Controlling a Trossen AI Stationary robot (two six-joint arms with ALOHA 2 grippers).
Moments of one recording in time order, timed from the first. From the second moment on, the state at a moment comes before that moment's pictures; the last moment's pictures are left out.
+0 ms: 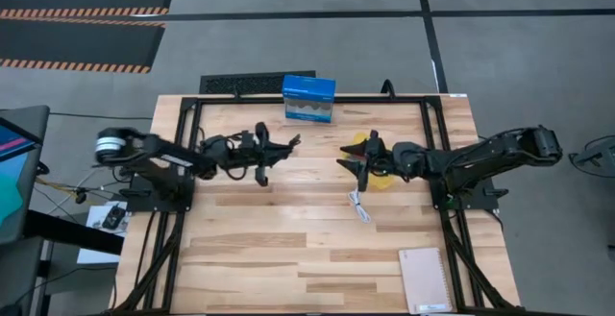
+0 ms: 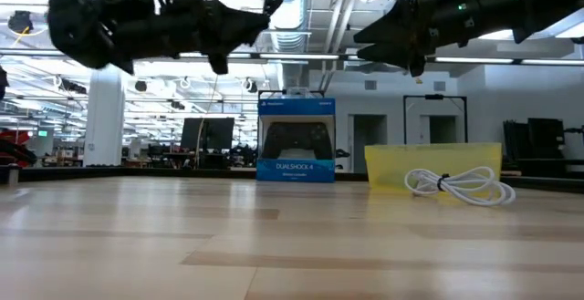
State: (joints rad) left arm 0.20 1.50 0.39 1.37 0.11 -0.18; right arm -0.02 1.17 0.46 0.60 0.26 0.21
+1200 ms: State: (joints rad) left arm 0.18 1.92 0.85 1.31 0.32 -0.24; right arm -0.03 1.17 0.48 0.69 0.21 0.20
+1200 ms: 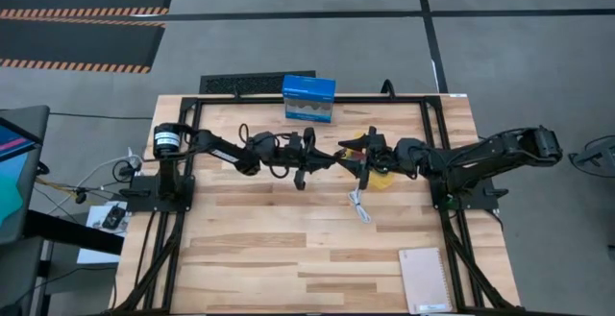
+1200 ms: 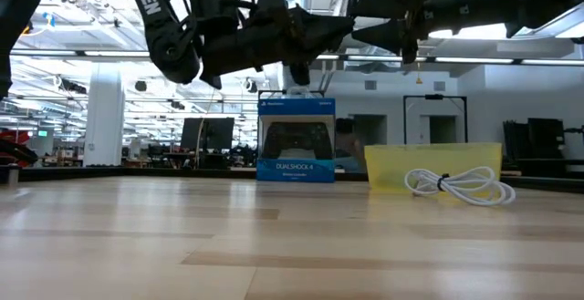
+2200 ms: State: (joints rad) left arm 0.18 1.92 0.85 1.24 0.27 -0.26; right arm -0.03 1.17 0.48 0.65 0.21 0.19
